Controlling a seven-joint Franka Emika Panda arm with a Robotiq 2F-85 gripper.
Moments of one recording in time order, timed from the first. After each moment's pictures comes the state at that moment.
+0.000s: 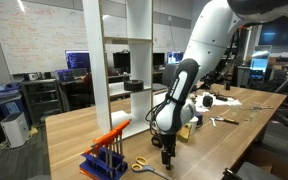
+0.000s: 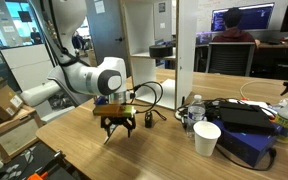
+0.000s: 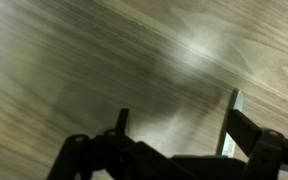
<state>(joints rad) 0.03 0.40 0.05 -2.46 -0.14 2.67 -0.34</state>
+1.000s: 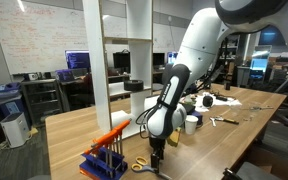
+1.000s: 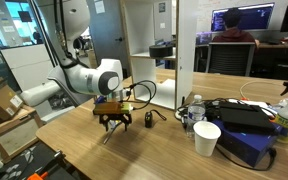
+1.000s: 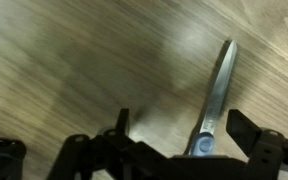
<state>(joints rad) 0.03 0.48 0.13 -2.37 -0.15 2.72 -0.34</state>
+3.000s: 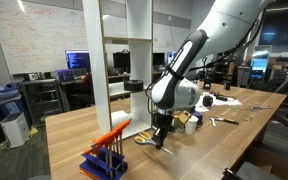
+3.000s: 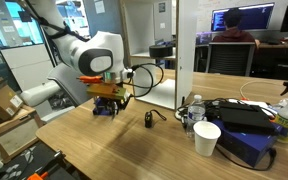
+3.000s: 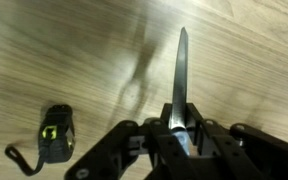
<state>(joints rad) -0.20 0.15 0.32 -2.54 0.25 2.72 -0.54</state>
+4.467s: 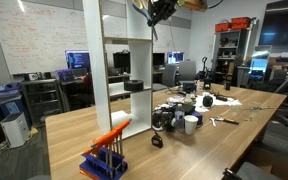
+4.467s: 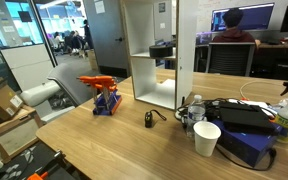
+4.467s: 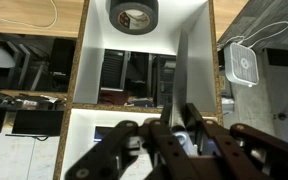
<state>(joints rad) -0.03 -0.61 0.11 -2.28 0.01 2.62 -0.02</state>
